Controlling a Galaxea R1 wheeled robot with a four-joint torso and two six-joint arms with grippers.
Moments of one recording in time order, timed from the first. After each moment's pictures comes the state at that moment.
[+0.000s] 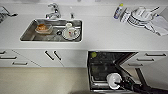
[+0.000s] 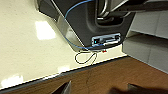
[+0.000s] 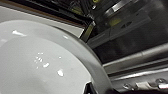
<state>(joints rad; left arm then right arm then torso) 1.43 2.69 -2.53 1.28 -0.35 -1.14 -0.60 2.28 -1.63 -0.62 0.03 1.10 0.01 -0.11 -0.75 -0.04</state>
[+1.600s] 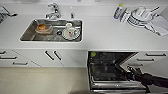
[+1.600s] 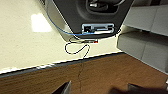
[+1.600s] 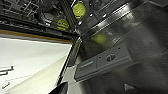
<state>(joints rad) 1.50 2.85 -2.74 1.26 -0.41 -1.15 -0.44 2.23 -1.64 -0.48 -0.17 1.09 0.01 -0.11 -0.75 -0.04</state>
